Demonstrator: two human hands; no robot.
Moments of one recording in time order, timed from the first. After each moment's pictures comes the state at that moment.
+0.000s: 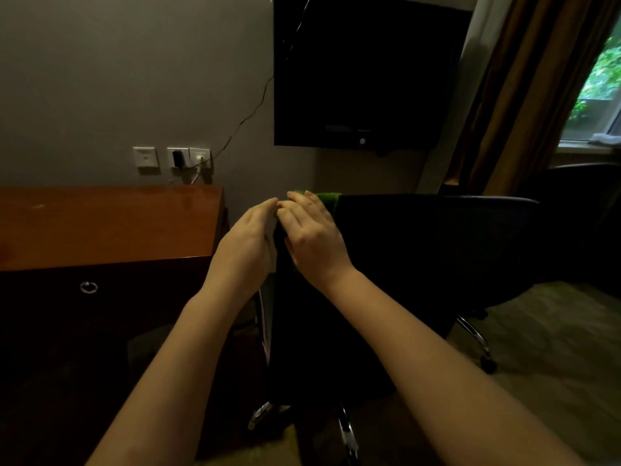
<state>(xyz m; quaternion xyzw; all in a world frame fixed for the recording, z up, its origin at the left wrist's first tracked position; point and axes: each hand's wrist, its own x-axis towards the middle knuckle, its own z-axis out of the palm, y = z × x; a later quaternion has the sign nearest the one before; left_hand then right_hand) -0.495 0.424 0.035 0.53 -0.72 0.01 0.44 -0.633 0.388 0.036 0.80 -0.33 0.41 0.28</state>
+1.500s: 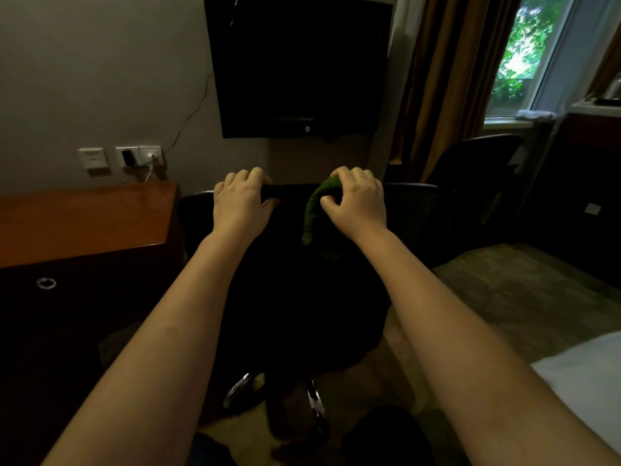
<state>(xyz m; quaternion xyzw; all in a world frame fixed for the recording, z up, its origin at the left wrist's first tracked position) -0.605 0.455 0.083 0.58 -0.74 0.08 0.33 -0.811 0.456 0.076 0.71 -0.59 0.36 0.11</state>
